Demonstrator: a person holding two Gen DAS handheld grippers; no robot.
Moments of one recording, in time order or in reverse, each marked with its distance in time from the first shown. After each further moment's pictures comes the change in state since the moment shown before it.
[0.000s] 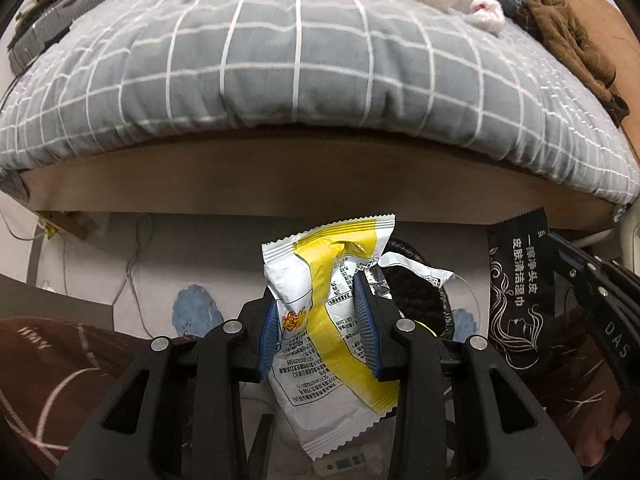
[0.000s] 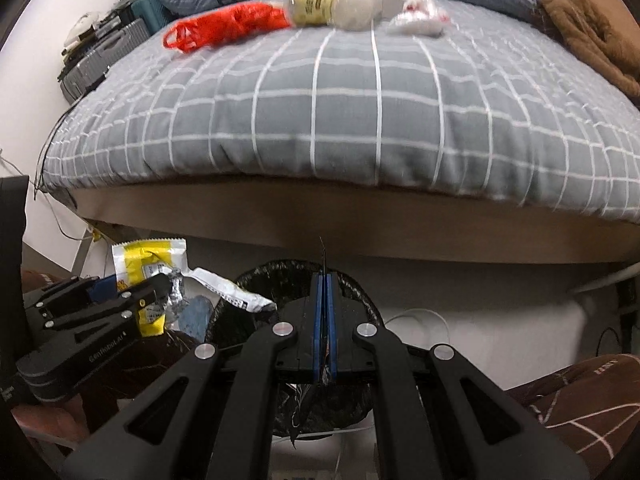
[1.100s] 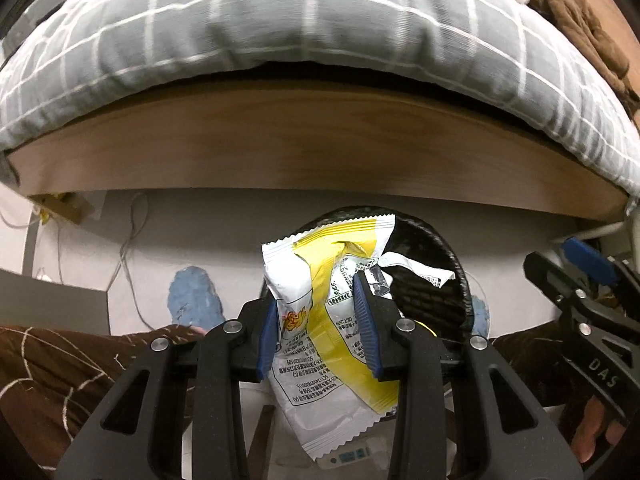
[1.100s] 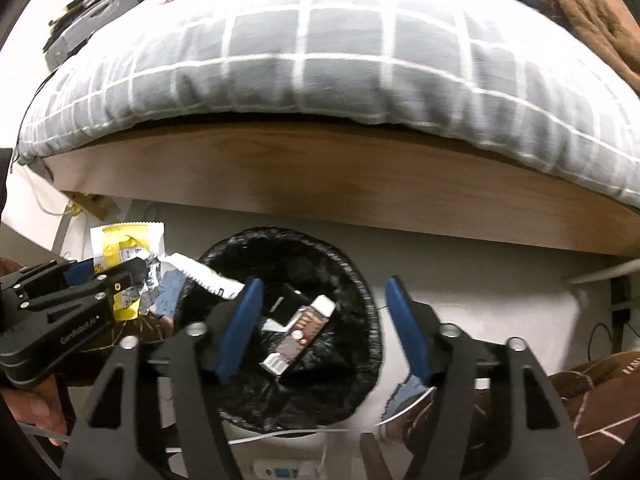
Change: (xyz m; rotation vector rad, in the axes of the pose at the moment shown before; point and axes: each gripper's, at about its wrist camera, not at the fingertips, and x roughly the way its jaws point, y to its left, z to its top) left arm 0.039 0.002 -0.006 0.001 0.073 0.005; right arm 0.037 -0.011 -0.016 -0.016 0.050 -0.081
